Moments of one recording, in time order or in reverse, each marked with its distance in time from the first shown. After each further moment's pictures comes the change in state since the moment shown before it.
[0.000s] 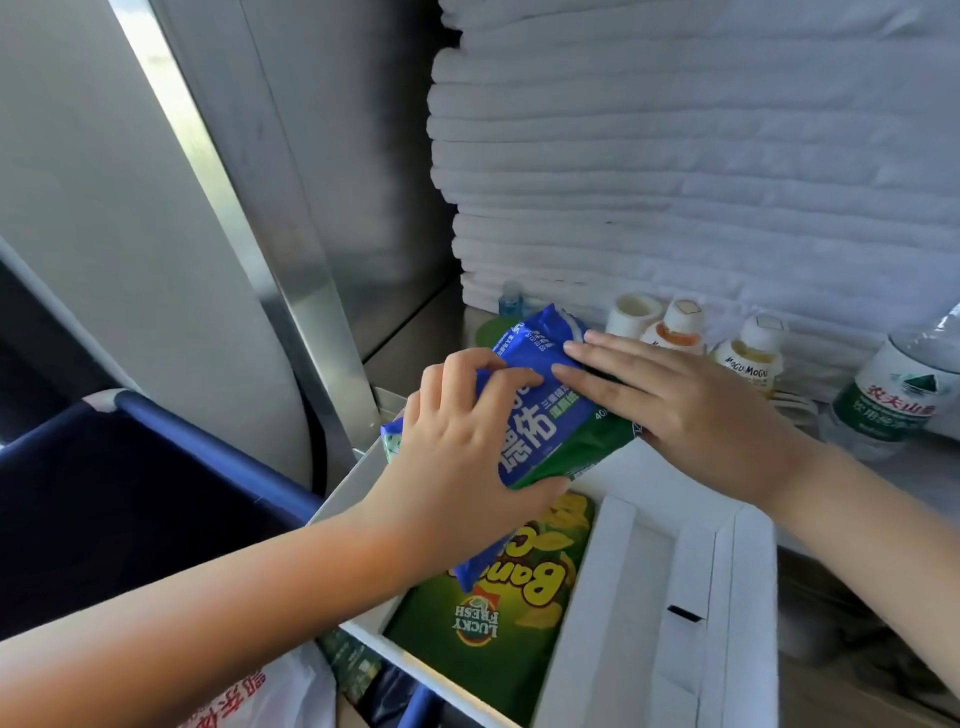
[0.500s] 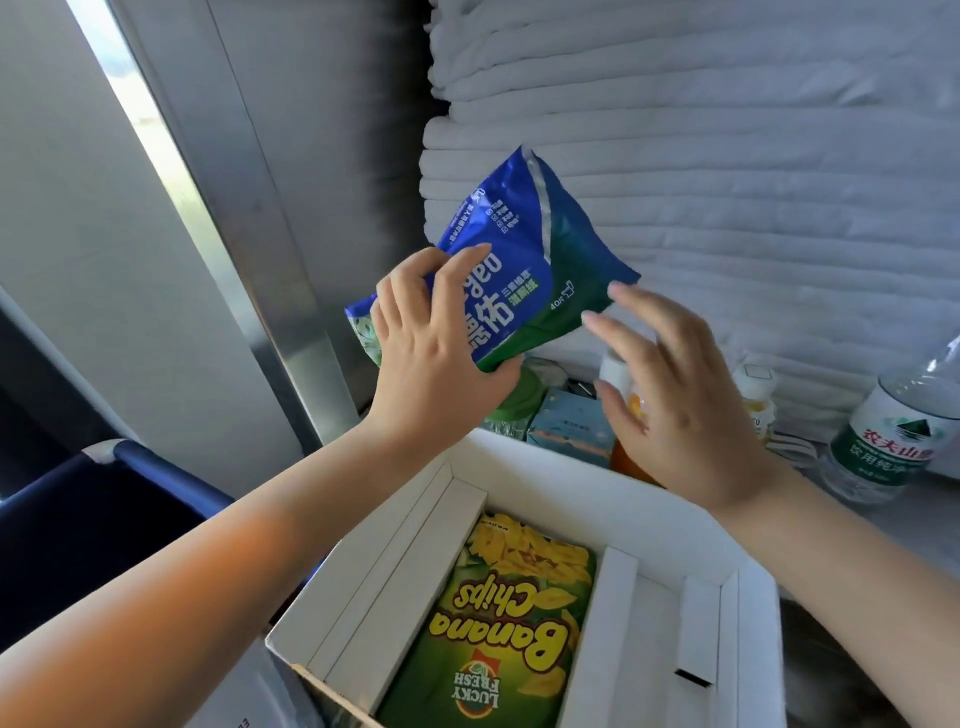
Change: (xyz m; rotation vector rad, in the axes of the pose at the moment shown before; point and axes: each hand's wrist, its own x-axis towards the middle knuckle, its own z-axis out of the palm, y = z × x) left_hand 0.098 -0.036 0.002 0.005 0.562 0.073; right_hand 0.030 0.015 0.007 -0.058 0.482 0.238
